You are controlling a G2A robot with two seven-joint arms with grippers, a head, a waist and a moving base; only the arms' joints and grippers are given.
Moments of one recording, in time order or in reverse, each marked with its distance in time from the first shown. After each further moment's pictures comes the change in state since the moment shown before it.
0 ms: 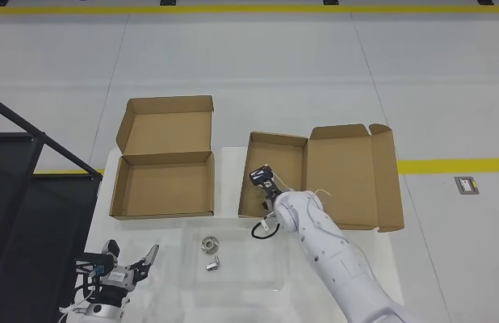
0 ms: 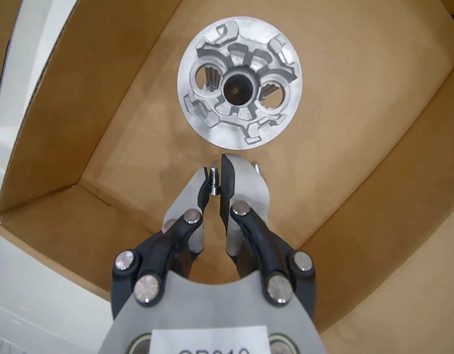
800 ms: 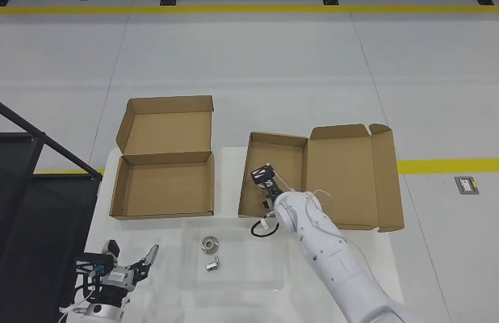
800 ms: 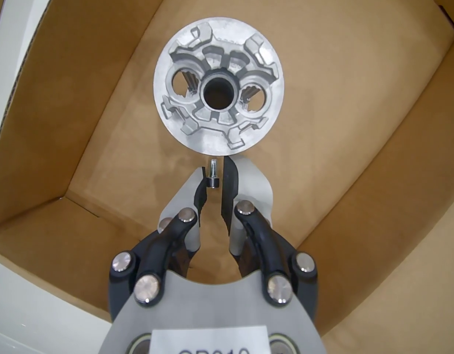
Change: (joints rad) left arm 0.000 0.000 0.000 0.000 0.000 0.000 0.000; right arm 0.004 -0.005 0.000 0.022 -0.006 0.043 -0.026
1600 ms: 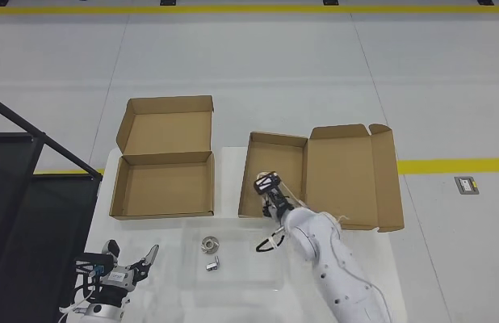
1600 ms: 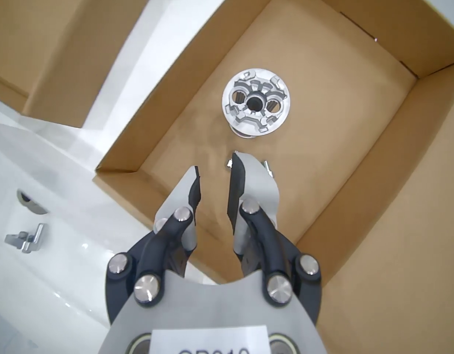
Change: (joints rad) left arm 0.000 0.000 0.000 0.000 0.000 0.000 0.000; right arm -0.390 0.093 0.145 -0.653 -0.082 -0.178 -0.016
